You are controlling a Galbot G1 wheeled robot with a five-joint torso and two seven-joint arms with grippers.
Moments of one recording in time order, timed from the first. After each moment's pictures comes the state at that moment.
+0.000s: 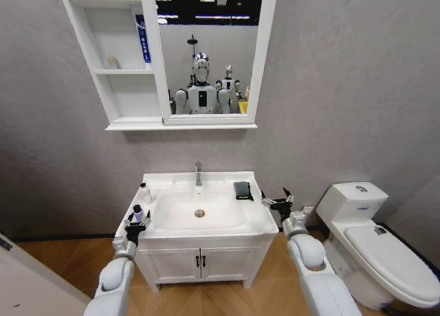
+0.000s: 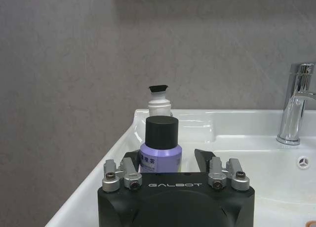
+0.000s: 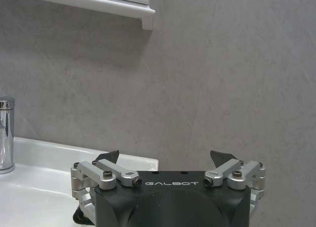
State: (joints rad) left arm 1.25 -1.39 -0.73 -1.59 -0.19 -0.01 0.11; right arm -1.24 1.29 0.58 1.89 0.11 -0.21 0.00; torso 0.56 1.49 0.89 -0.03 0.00
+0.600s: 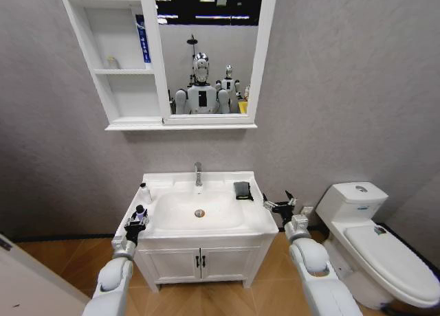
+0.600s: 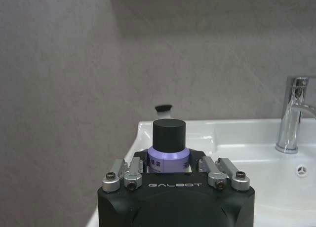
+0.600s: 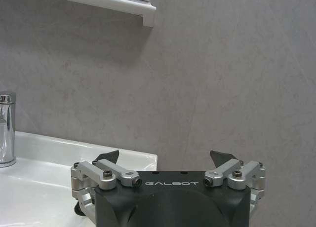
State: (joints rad) left arm 1.30 -1.31 -0.74 -1.71 -0.26 0.06 0.09; right arm -1.27 1.30 0.58 1.91 0.09 -0.22 0.02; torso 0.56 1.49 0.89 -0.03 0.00
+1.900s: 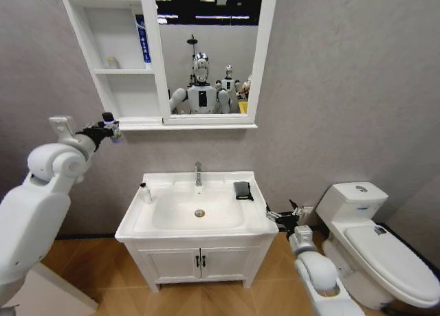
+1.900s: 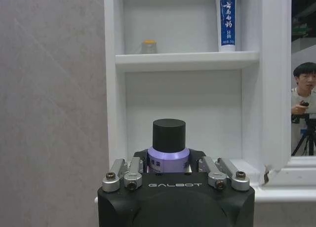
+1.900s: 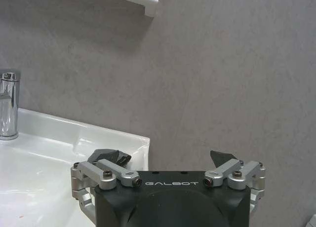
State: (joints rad) left arm 0.36 -0.72 -0.37 -1.73 -0.99 0.65 -0.32; right arm -1.42 1.26 0.60 2.04 0.06 -0.27 0.06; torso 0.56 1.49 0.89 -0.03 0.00
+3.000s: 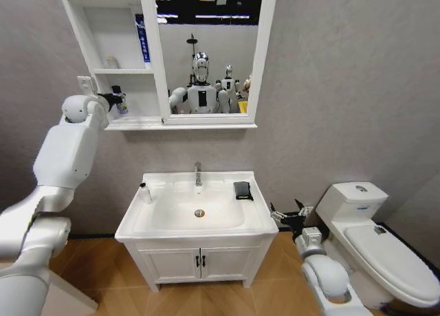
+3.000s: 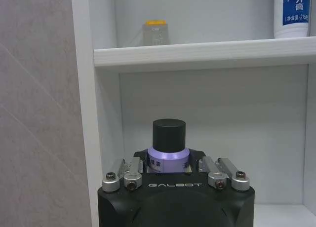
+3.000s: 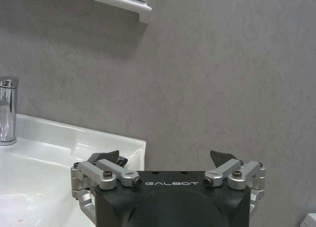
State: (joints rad) left arm -0.15 -0.95 -0.11 -1.06 -0.69 0.62 -0.09; right arm -1.46 1.25 0.63 2.09 0.10 -0.27 0.07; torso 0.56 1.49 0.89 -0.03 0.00
